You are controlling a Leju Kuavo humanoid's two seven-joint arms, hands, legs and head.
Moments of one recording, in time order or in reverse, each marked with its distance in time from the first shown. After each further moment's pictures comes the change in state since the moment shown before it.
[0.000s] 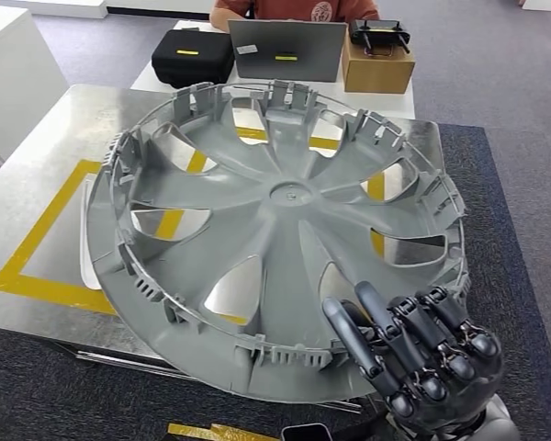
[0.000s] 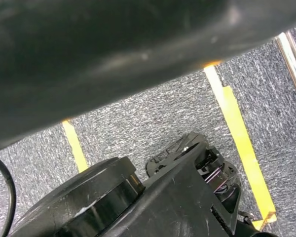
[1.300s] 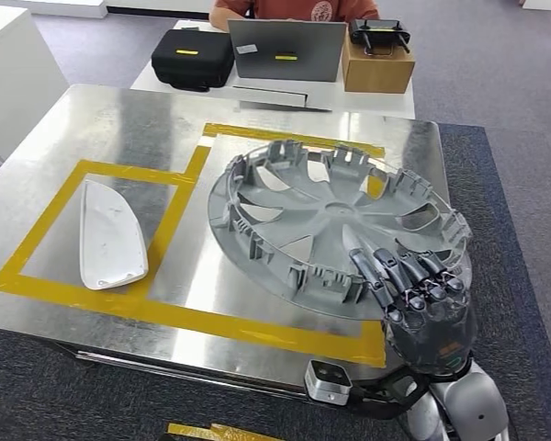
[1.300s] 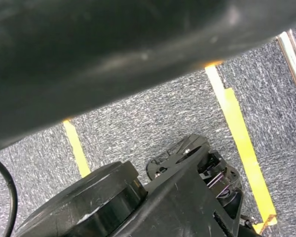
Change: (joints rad) left arm 0.001 0.008 0.000 0.000 0.014 -0.001 -0.001; right arm 0.019 0.021 -0.237 0.223 -0.002 0.000 0.042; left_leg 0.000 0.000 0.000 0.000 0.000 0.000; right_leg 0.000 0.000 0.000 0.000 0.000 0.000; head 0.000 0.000
